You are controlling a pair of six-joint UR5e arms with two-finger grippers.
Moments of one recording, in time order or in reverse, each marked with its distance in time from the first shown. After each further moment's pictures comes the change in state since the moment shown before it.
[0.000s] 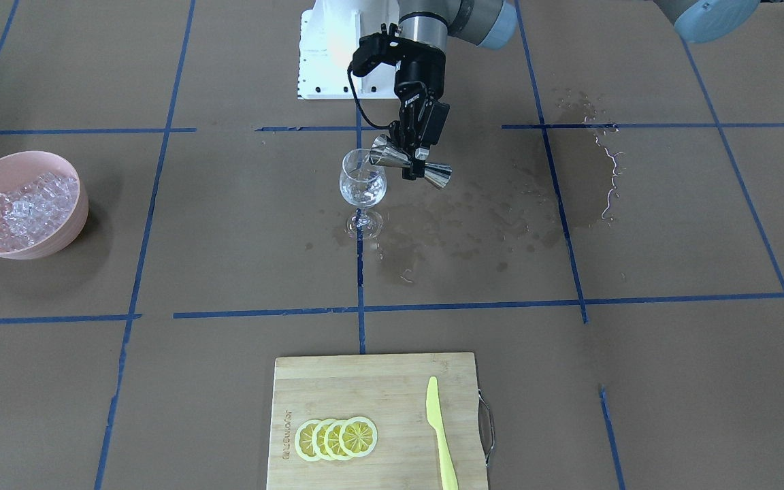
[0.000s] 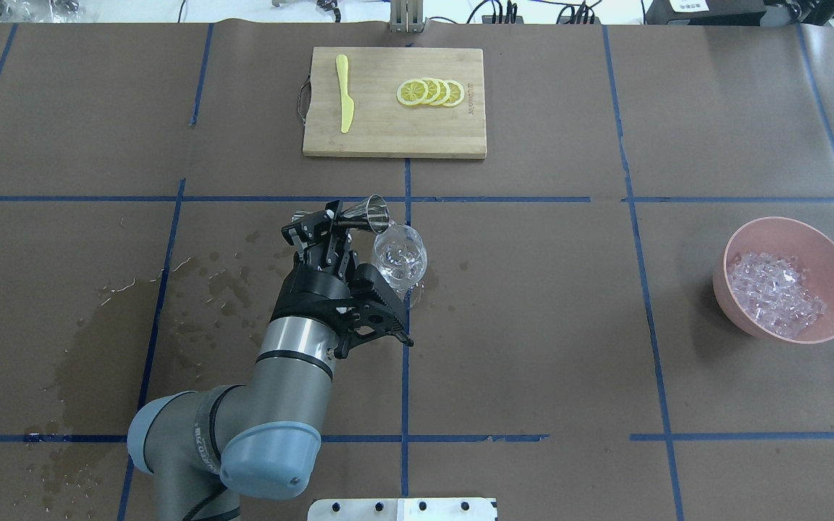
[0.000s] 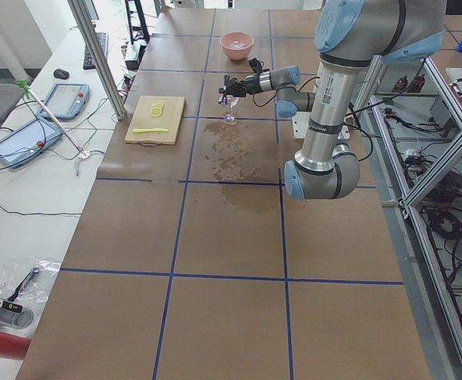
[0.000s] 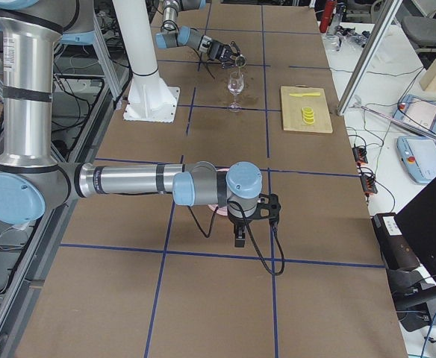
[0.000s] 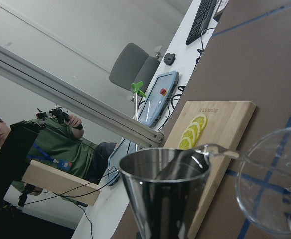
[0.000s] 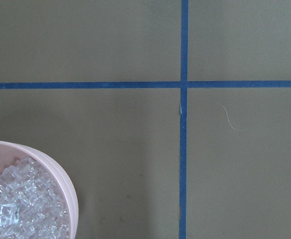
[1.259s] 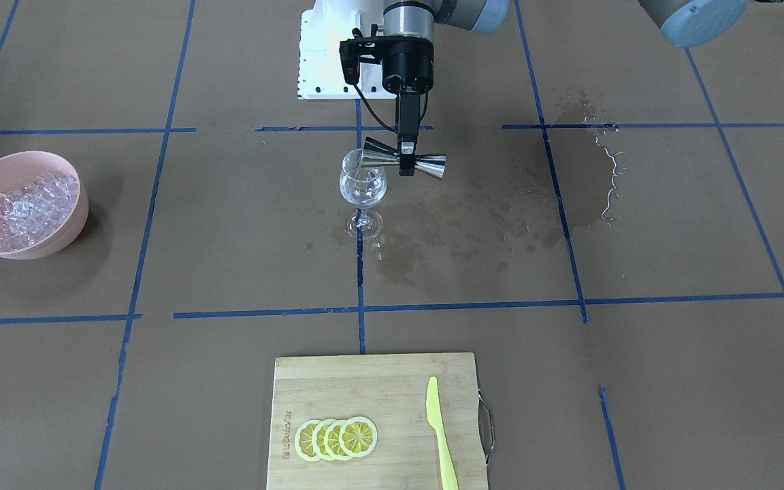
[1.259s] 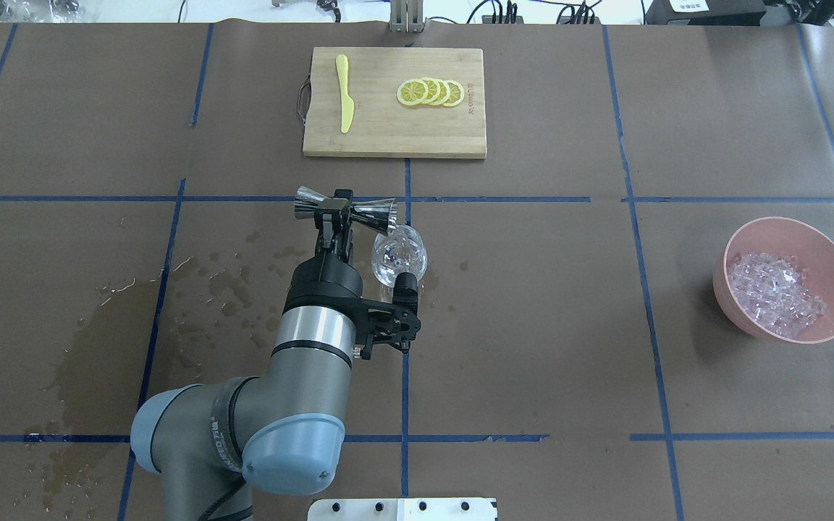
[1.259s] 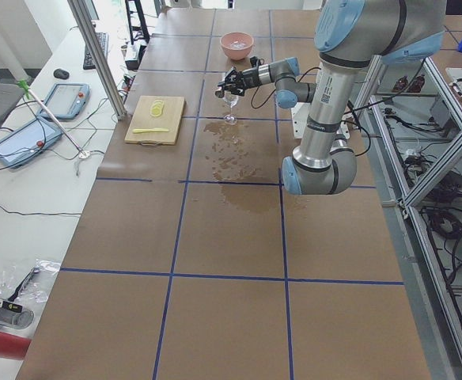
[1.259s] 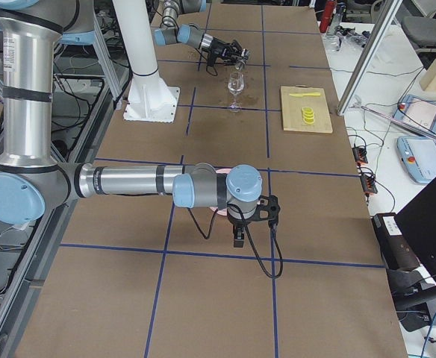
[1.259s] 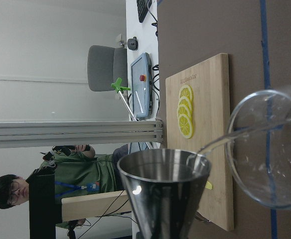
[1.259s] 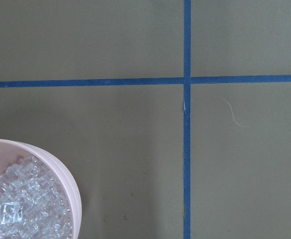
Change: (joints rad) left arm -0.008 -0.066 -0.035 0.198 0.006 0.383; right arm 0.000 -0.001 -0.011 0.000 0.020 0.001
